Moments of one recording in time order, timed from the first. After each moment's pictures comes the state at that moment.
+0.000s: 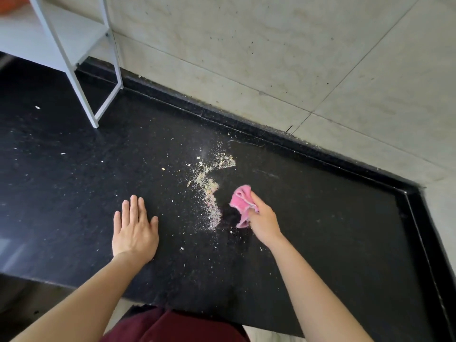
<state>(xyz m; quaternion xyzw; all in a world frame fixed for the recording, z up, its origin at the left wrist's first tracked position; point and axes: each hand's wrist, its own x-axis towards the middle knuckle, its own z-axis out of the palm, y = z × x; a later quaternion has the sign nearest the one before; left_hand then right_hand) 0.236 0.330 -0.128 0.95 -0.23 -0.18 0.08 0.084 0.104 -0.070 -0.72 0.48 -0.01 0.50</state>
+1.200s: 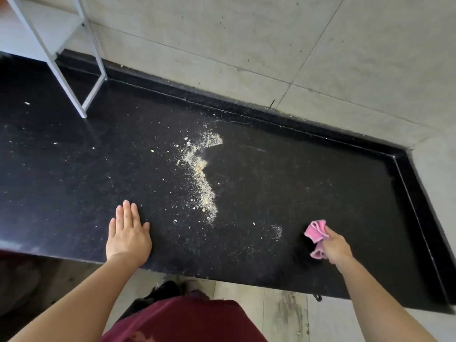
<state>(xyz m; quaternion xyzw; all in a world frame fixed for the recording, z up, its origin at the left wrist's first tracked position) 0.183 0.370 -0.115 0.94 -0.25 -0.23 0.01 -0.131 0.072 -0.055 -0.55 0.74 0.03 0.38</state>
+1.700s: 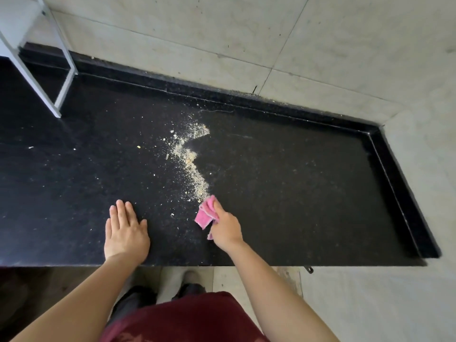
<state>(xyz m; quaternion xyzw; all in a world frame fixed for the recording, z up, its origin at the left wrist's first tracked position) 0.185 0.374 -0.121 0.93 -0.27 -0.23 0.05 0.036 0.225 -0.092 -0.73 0.52 0.10 0.42</state>
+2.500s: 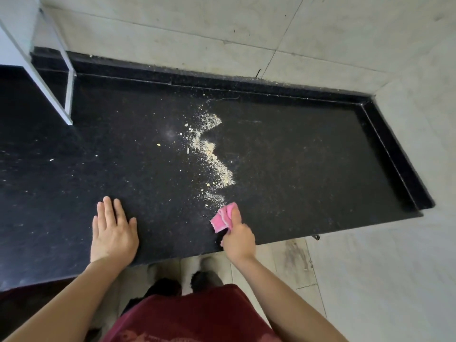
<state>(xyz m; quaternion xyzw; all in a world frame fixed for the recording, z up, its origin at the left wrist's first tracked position) 0.293 0.446 -0.128 0.90 -0.36 -0.22 0.09 0.074 0.329 -0.093 -0.69 0.65 0.08 0.32</state>
